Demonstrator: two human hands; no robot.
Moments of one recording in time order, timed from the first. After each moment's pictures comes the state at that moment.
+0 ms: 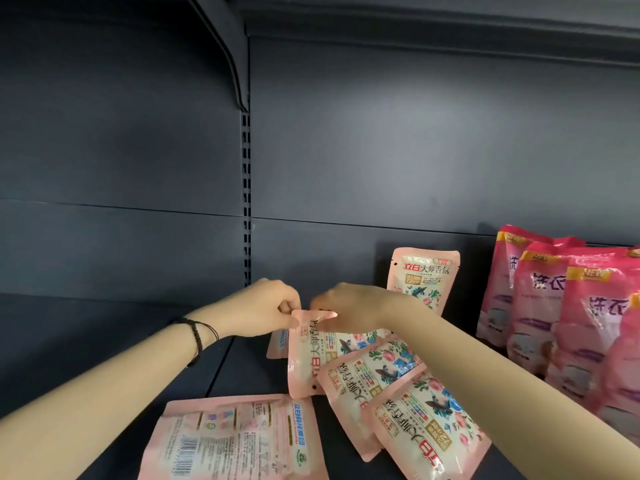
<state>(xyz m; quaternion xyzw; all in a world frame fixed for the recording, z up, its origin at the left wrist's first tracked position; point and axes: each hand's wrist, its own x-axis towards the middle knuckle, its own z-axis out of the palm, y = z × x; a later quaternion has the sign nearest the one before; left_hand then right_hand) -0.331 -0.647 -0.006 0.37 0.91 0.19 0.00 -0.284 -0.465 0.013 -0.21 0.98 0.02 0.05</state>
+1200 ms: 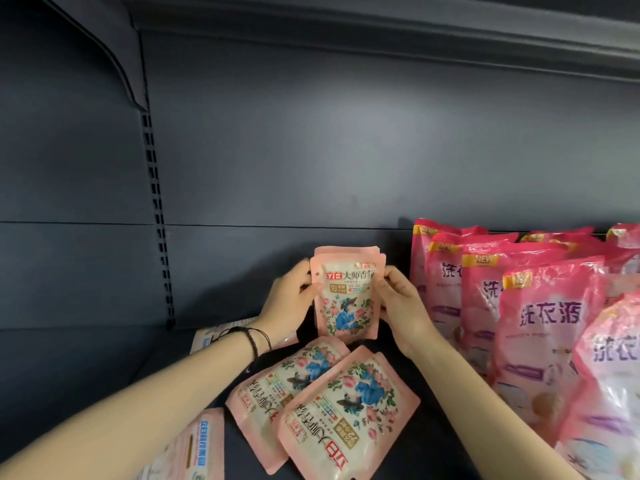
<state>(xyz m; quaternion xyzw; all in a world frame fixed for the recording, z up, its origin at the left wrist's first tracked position) -0.314 -0.485 -0.031 0.36 0.76 0.53 -0.08 -0.223 -0.324 -0.029 0.07 0.69 -0.68 -0.26</state>
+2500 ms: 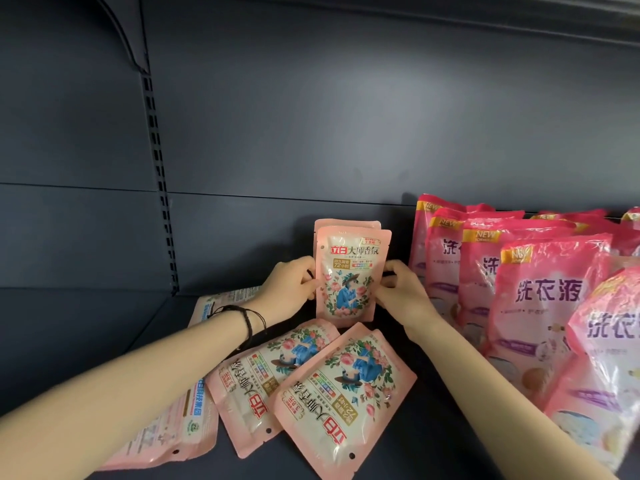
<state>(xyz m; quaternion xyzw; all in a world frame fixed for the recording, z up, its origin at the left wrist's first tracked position) -0.304 -0.488 -0.044 0.36 0.85 0.37 -0.08 -0.213 -0.314 -0.041 0.17 0.81 -0.51 -0.23</state>
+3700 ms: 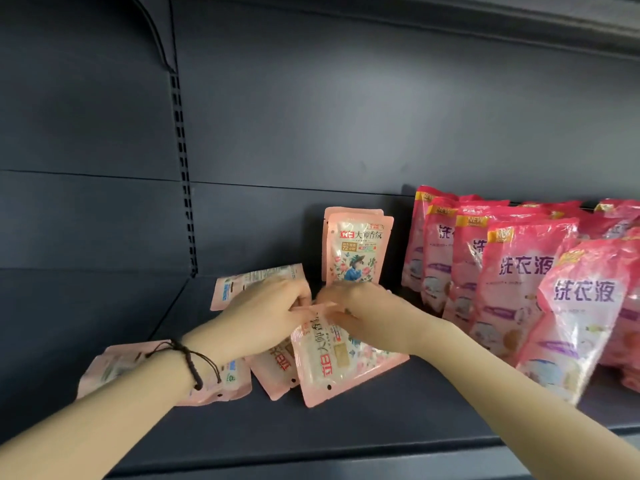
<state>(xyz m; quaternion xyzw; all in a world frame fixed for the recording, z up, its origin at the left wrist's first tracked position) -0.203 -0.574 -0.024 0.39 0.89 0.20 -0.09 -0.137 -0.399 -0.010 -0.18 0.98 -0.09 -0.08</state>
